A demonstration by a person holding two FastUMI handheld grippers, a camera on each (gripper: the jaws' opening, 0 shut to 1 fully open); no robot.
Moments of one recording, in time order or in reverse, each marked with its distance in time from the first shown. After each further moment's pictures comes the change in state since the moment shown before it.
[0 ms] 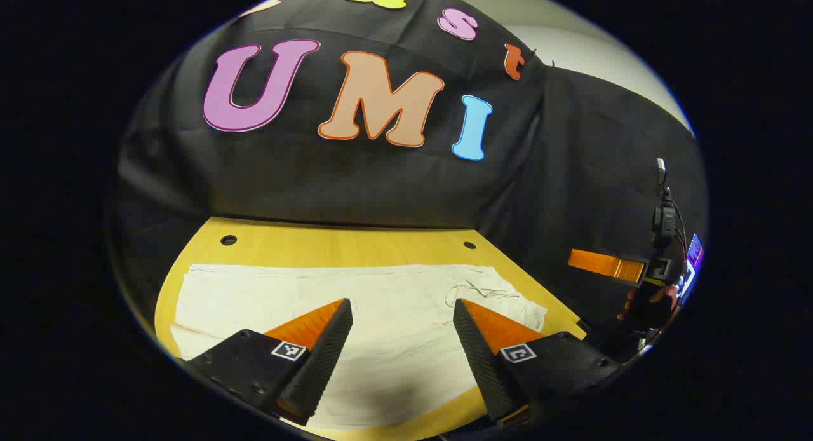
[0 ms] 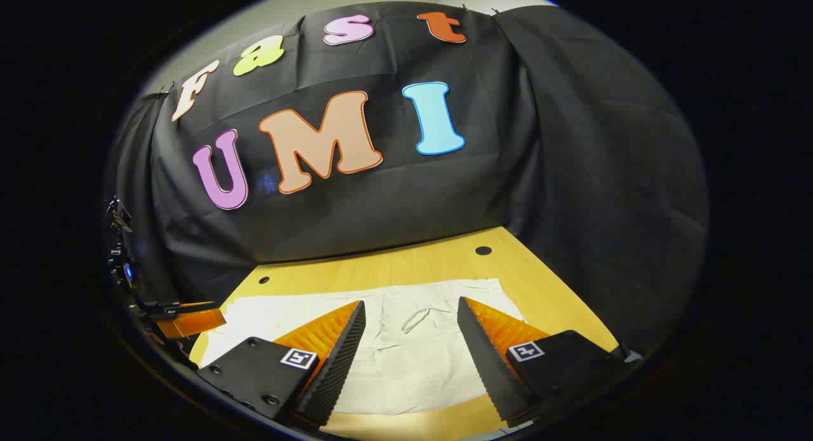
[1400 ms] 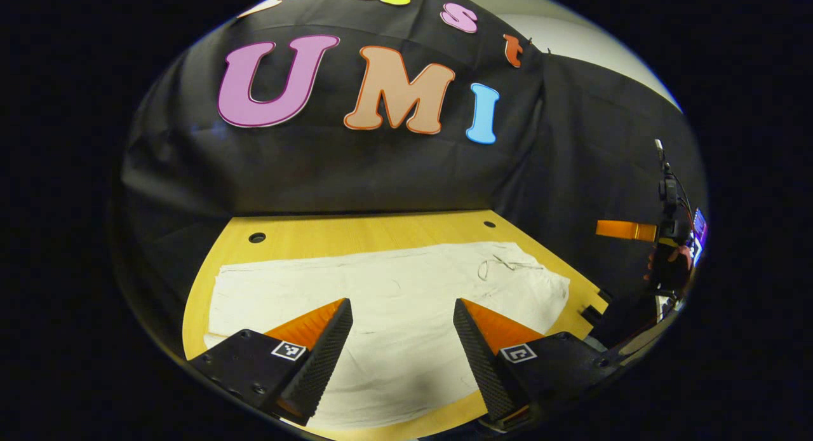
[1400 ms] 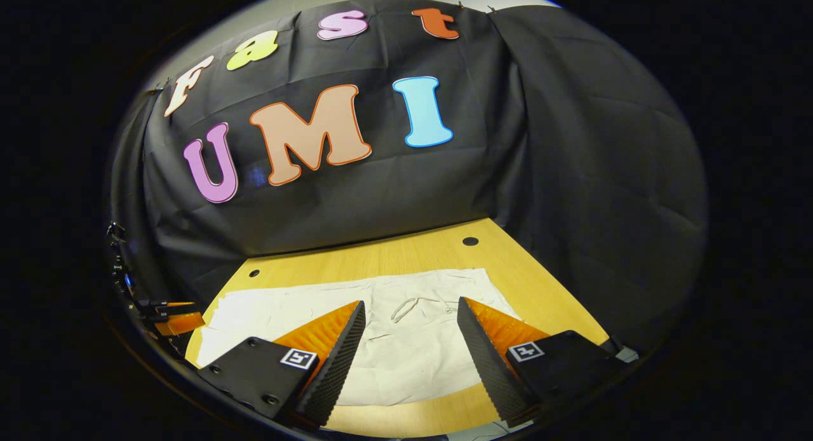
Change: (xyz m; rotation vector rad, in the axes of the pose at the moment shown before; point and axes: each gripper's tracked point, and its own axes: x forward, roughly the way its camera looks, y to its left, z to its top) left arm -0.041 0.075 -0.043 0.096 0.113 -0.023; right arm -0.013 -0.007 -0.017 0.003 0.047 -0.057
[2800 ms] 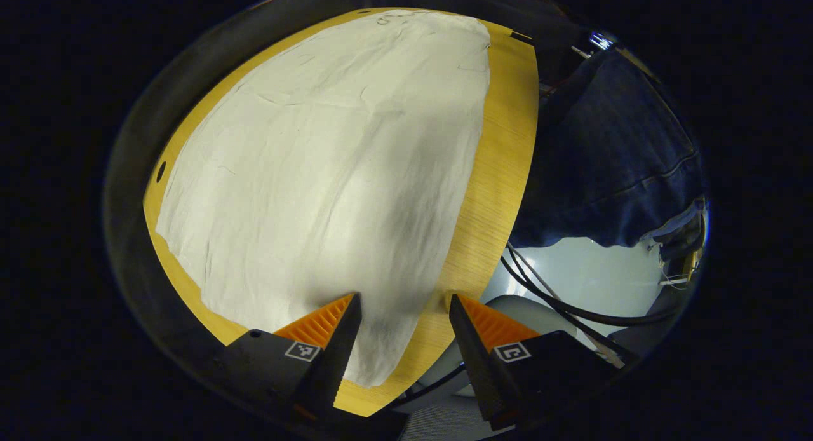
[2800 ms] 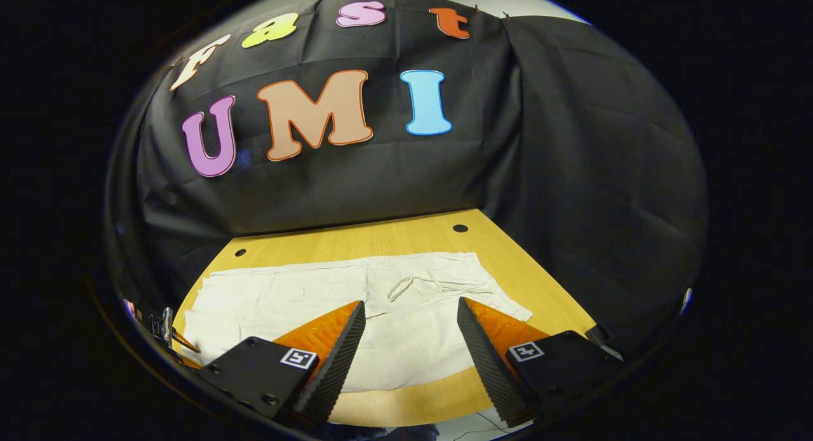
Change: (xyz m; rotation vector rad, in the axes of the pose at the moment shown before) left arm -0.125 0.133 -0.257 0.627 0.952 -0.309; right arm -0.026 0.021 -0.037 -0.075 0.026 -0.104
